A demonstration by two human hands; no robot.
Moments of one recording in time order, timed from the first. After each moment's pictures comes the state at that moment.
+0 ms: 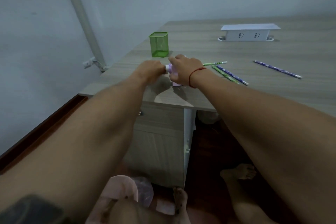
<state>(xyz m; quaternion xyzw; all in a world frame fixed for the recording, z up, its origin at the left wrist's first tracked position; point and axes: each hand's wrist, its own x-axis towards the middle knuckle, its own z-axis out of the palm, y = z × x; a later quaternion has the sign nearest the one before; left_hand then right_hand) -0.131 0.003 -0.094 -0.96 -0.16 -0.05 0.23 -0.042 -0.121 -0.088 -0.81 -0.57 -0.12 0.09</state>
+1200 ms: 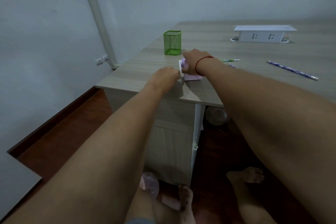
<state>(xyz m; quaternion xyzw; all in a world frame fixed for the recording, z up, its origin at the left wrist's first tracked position) -0.158 -0.032 -0.117 -0.96 -0.19 -0.13 0.16 -0.047 -0.105 -0.070 -0.85 -0.52 -0.07 0.03</state>
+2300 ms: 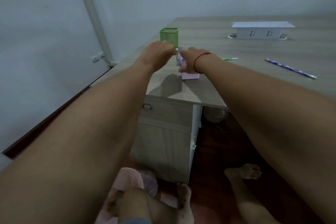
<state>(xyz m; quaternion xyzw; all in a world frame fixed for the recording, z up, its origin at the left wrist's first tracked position) -0.149 -0.008 -0.058 -0.96 -0.14 -0.19 0.16 -0.039 -0.104 -0.064 -0.84 -0.53 -0.06 0.01</state>
